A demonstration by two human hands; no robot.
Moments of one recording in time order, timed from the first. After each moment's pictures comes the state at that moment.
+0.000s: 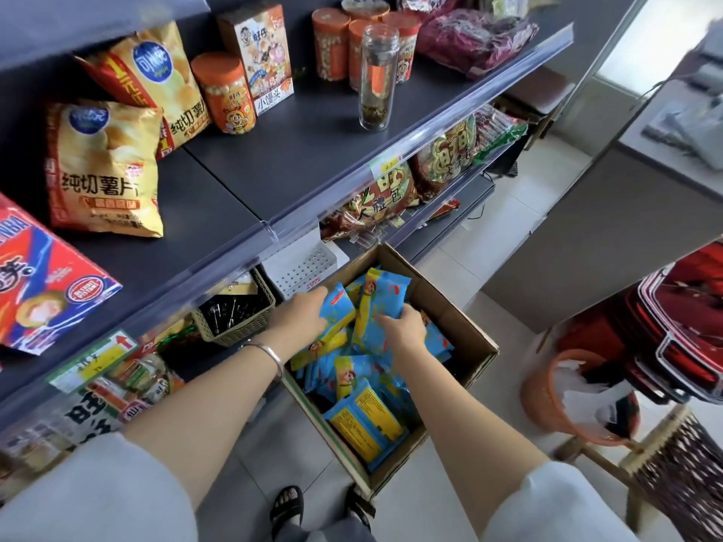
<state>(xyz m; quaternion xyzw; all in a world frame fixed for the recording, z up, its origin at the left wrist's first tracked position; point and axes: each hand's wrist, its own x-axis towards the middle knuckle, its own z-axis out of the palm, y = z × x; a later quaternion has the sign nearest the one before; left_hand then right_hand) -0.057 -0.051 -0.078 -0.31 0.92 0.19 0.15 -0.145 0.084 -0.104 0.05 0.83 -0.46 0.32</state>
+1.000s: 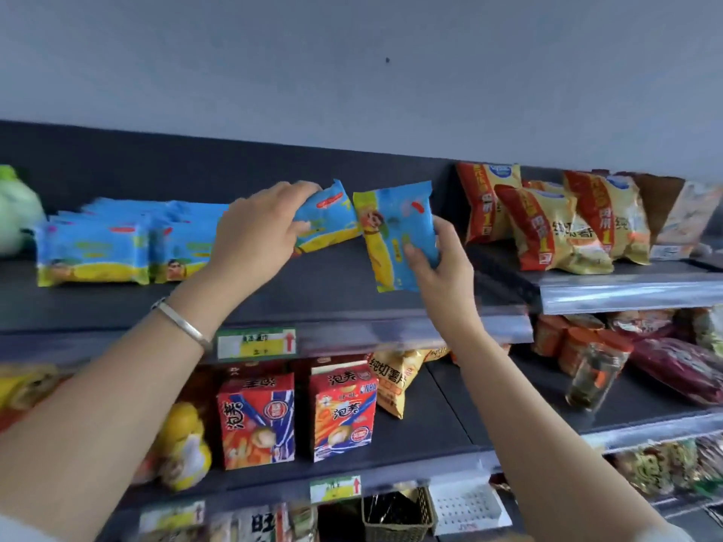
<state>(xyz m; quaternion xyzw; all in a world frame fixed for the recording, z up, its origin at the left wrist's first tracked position) 0.235 -0.182 0.320 -0.42 0.80 -0.13 -0.40 0.028 -0.122 0.273 -0.58 0.52 -0.62 0.07</state>
